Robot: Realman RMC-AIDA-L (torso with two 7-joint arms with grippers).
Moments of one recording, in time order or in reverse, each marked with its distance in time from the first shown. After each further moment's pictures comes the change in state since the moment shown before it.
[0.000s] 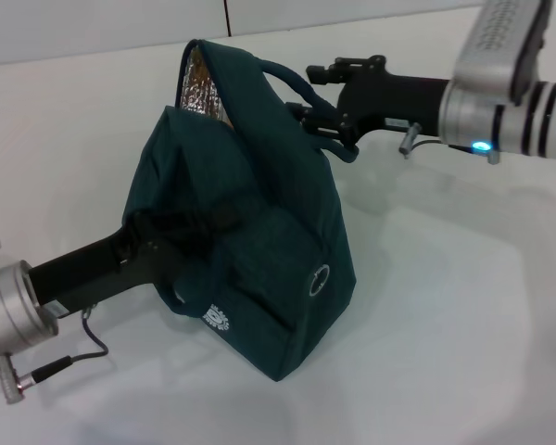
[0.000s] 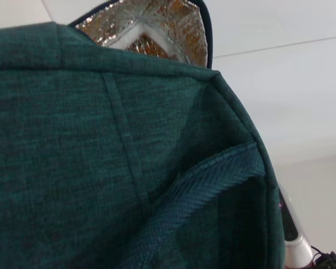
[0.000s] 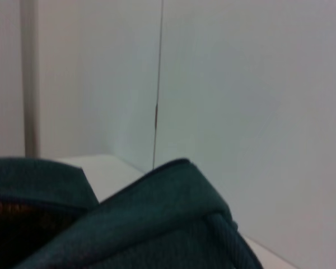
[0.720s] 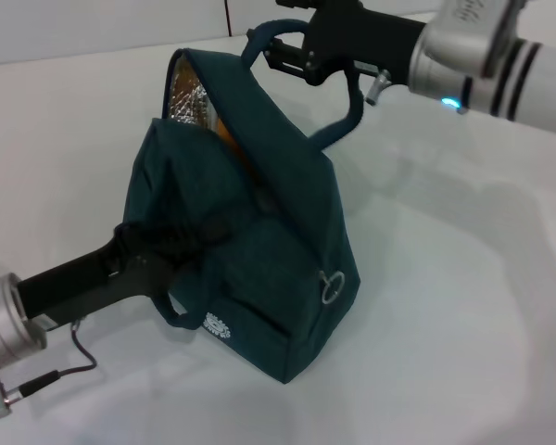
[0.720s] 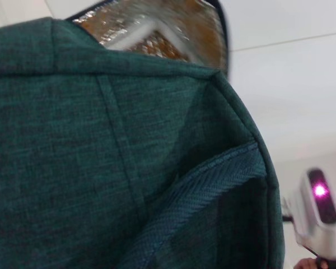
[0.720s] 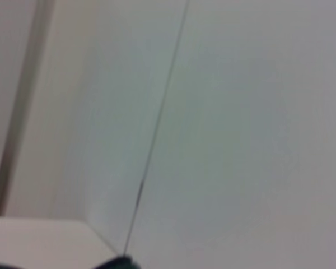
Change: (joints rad) left arm 0.024 0.012 0.004 0.000 0.004 0.019 0.016; right arm -0.015 0.000 -0.181 -0.123 0.331 0.097 -0.244
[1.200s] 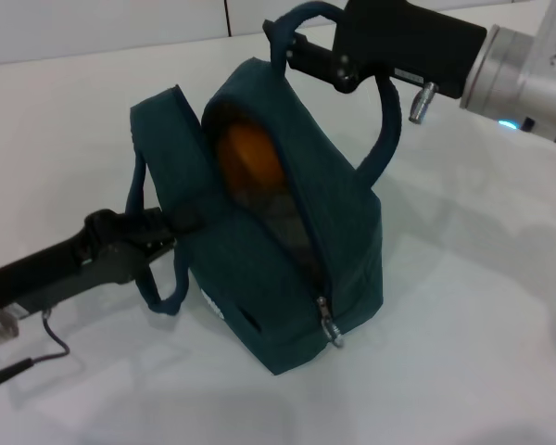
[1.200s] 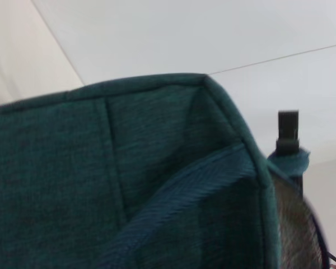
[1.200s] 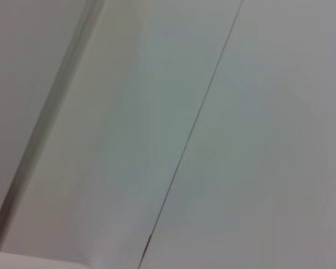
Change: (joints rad) left arm -0.001 0.038 -0.011 0.004 -0.008 -0.008 0.020; right arm -0.309 -0.016 -0.109 -0.453 -0.012 -0.007 0.016
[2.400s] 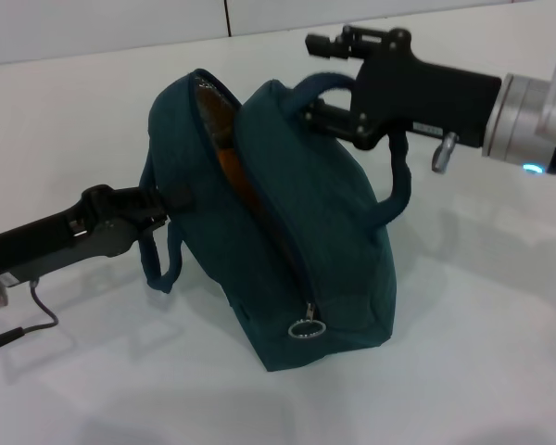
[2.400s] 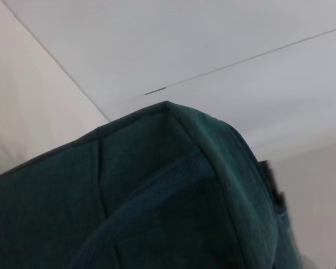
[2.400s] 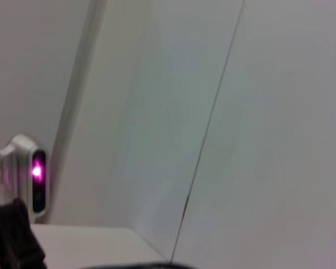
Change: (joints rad) left arm -0.041 0.024 -0.021 0.053 0.048 -0.033 0.001; right arm -0.090 -0.001 0.019 -0.083 -0.208 -0.054 0.256
